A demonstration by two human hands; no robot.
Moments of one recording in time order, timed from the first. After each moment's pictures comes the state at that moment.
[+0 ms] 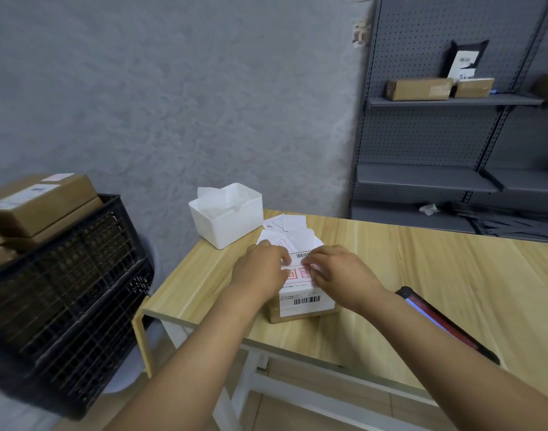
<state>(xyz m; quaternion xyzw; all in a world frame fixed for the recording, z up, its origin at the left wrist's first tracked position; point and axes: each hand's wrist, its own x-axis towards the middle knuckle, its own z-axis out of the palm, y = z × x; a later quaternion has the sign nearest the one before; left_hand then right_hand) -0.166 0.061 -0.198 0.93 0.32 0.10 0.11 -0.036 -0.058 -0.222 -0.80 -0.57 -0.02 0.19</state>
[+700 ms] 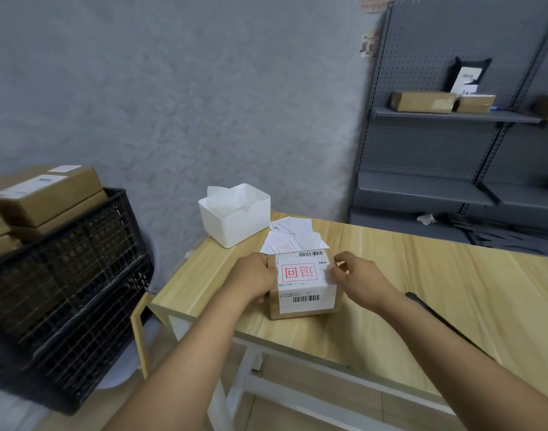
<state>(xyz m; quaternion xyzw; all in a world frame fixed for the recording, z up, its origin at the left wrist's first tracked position) -0.191 0.090 -0.212 0.82 0.40 0.11 0.39 -0.040 -0.063 -0.214 -0.86 -0.39 0.14 0.31</state>
